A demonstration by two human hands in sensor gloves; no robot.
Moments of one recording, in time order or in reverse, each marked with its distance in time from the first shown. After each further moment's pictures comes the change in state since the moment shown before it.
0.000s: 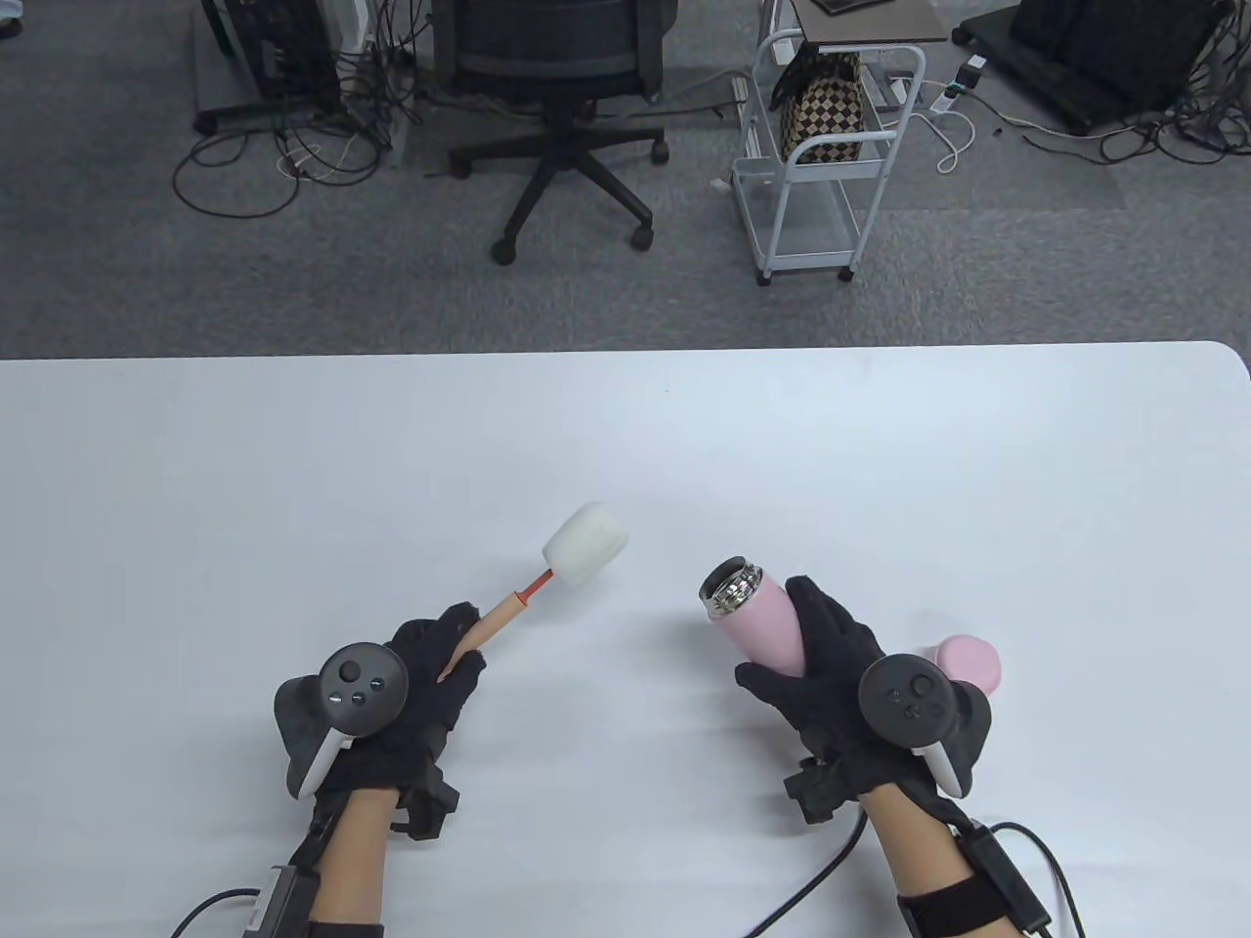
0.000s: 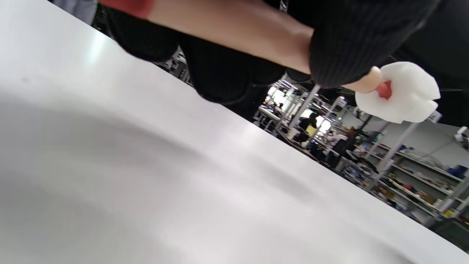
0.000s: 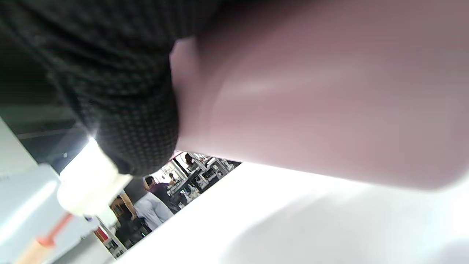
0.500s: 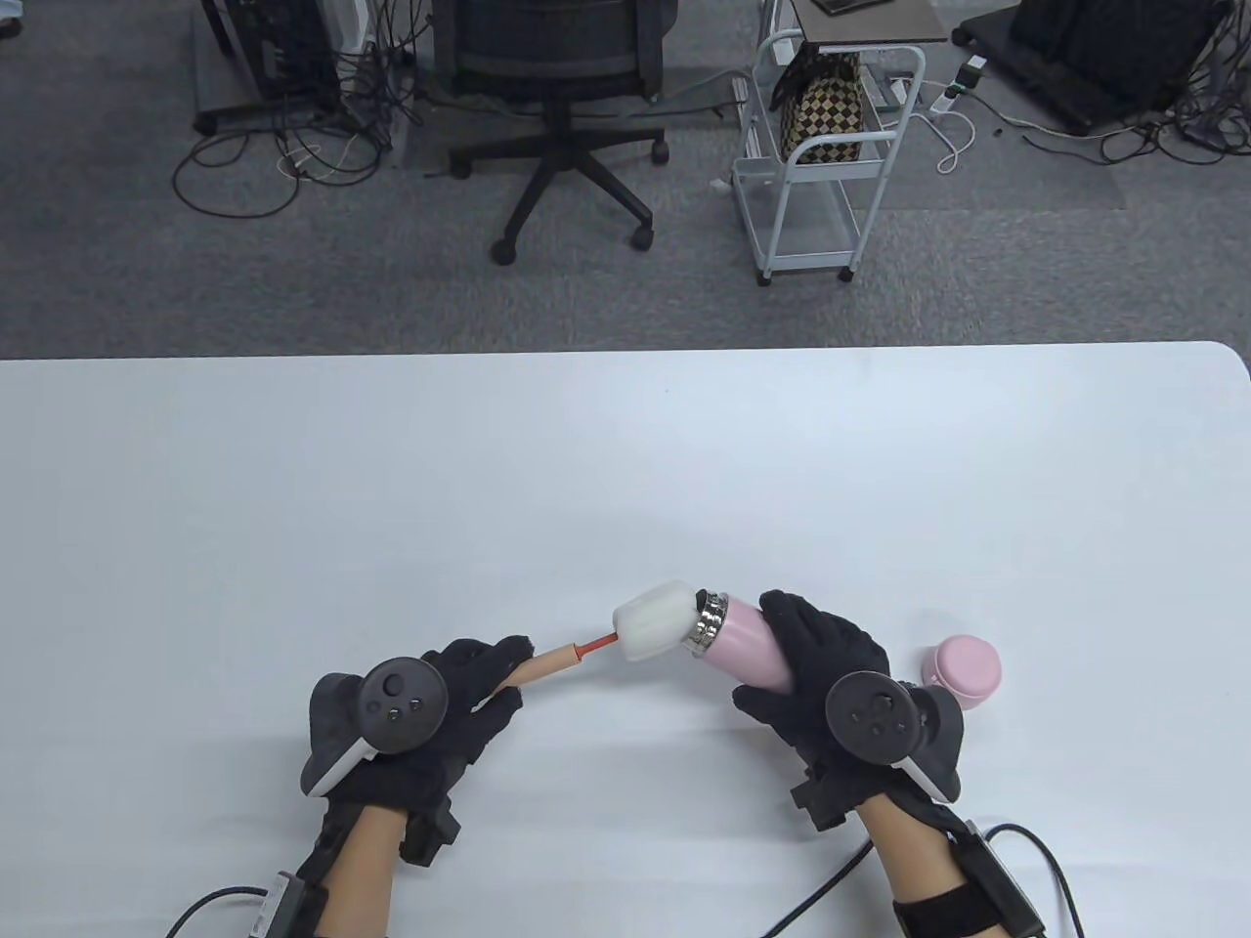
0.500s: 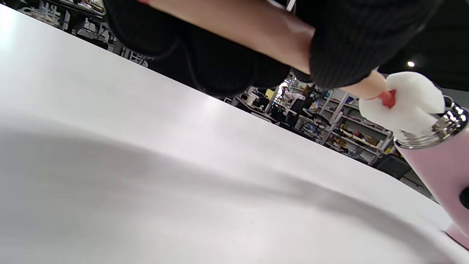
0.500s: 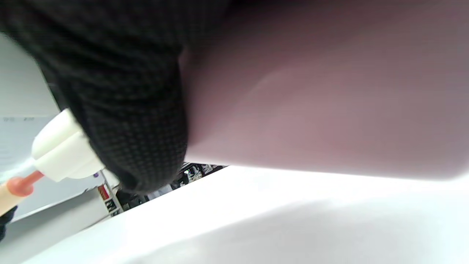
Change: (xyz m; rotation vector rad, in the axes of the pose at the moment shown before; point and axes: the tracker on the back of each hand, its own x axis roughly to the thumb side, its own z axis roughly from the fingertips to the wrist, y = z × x) left_hand 0.026 -0.001 0.006 -0.161 -0.189 -0.106; right_hand 0.013 0.003 0.004 0.025 -0.152 0.178
